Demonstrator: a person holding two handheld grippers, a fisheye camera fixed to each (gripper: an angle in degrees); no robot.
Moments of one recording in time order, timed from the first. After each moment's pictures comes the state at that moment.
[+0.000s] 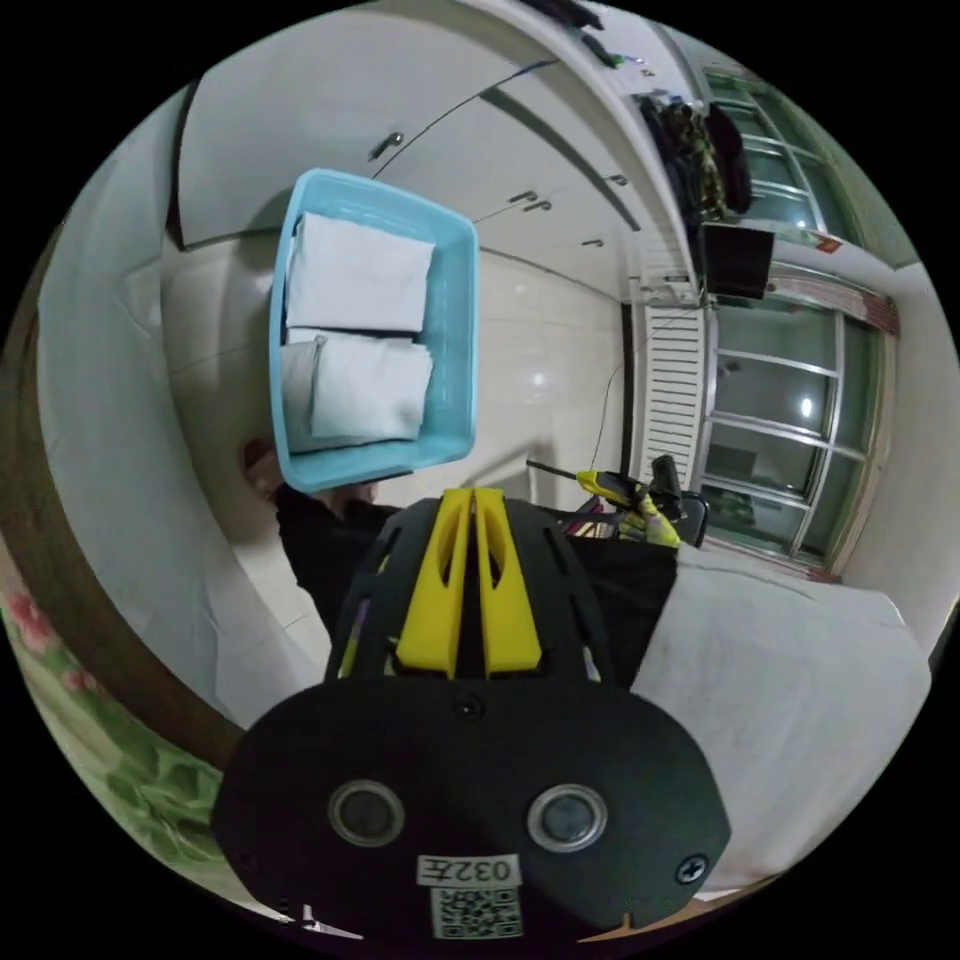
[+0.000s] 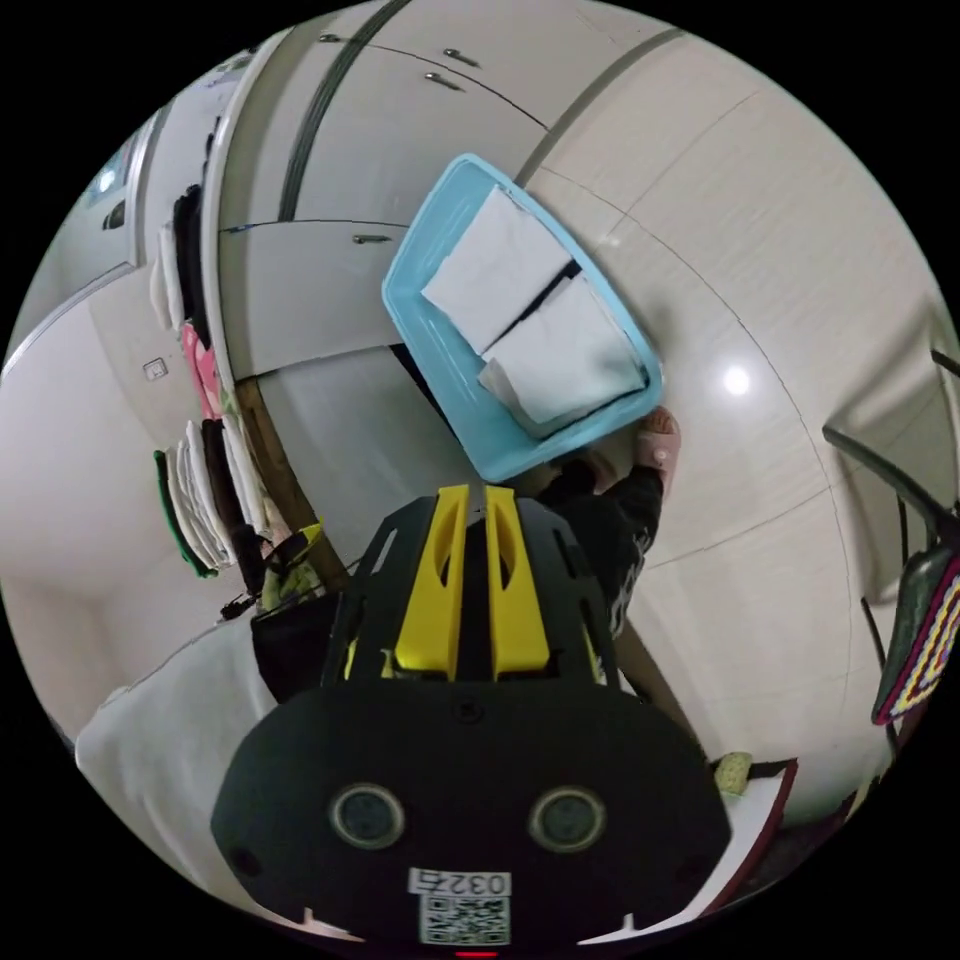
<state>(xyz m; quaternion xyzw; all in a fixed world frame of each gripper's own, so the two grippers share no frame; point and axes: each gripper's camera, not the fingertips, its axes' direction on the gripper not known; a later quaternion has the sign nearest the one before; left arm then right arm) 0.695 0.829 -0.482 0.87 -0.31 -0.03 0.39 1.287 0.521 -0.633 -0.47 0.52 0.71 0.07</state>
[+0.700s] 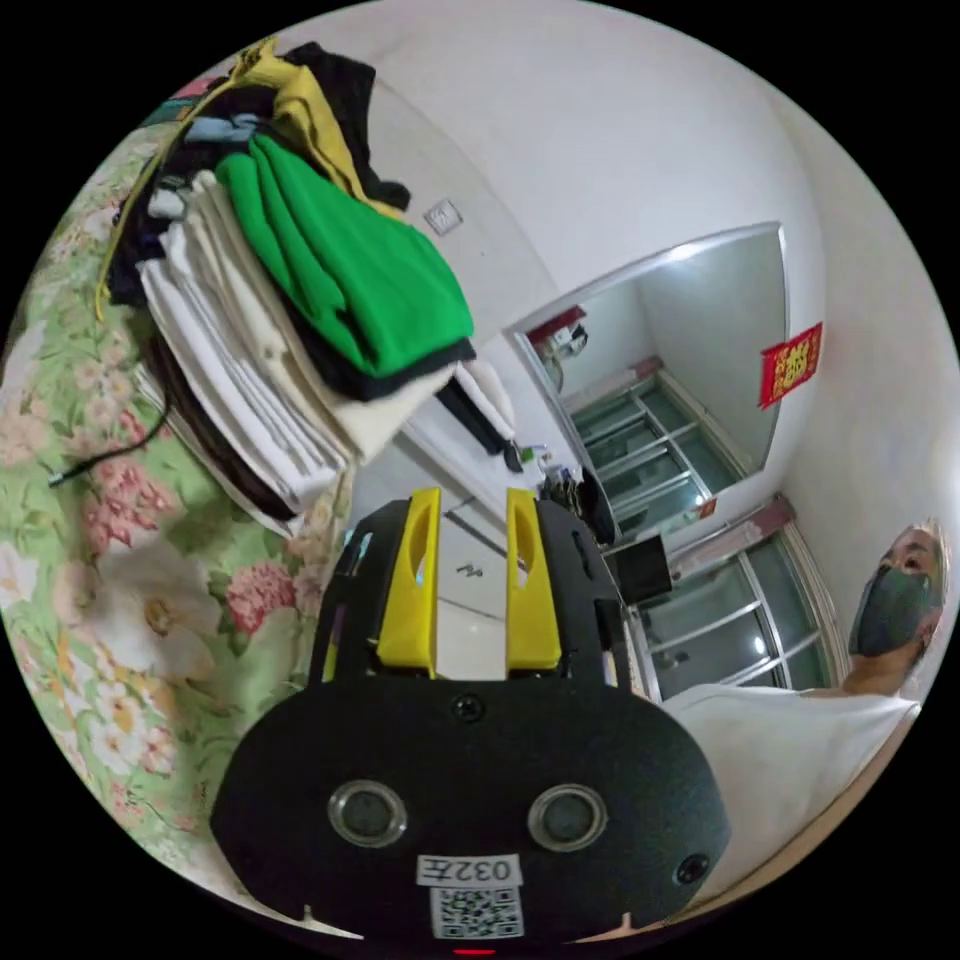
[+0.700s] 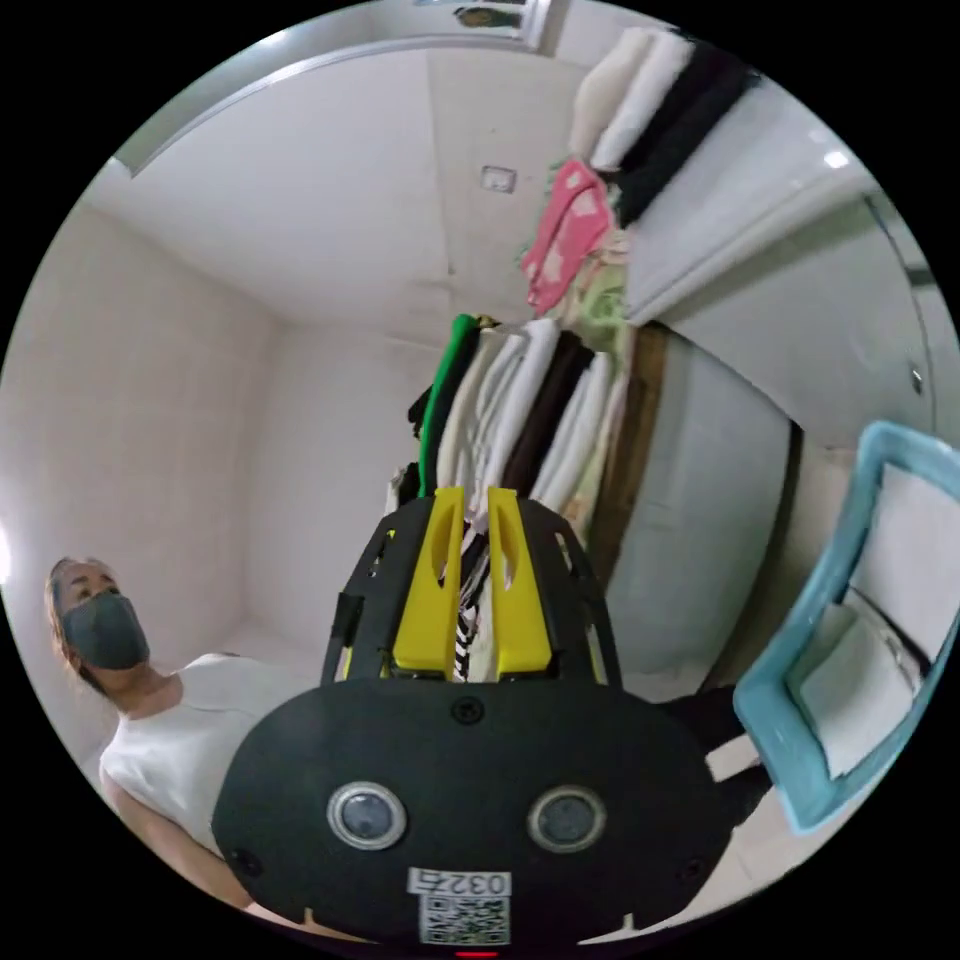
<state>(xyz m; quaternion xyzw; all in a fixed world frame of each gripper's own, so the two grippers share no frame) 0.591 0.802 -0.193 0.95 -0.23 0.17 -0.11 1.404 0.667 -0.397 -0.44 0.14 0.80 0.39</state>
